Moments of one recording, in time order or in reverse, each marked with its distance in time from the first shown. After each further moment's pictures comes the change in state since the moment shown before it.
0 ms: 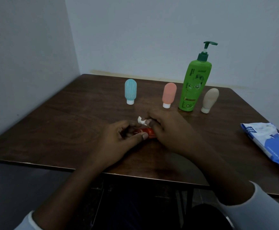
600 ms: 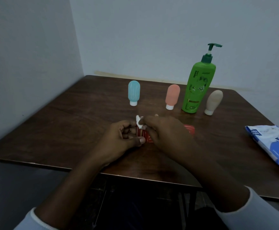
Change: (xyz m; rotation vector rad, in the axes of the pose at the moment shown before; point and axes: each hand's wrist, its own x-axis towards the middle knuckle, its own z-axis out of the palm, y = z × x) left_hand 0.014 -0.017 -0.007 -0.292 -0.149 -0.175; right_hand 0.004 -0.012 0.012 -0.110 -0.041 0.000
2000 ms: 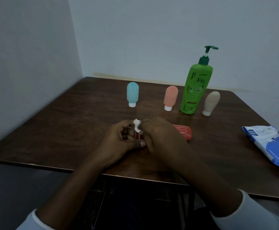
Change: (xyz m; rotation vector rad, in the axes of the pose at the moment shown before) left_hand -0.002 -0.003 0.002 0.112 0.049 0.091; right_hand -0.004 -0.011 0.007 -0.099 -0.022 -0.104
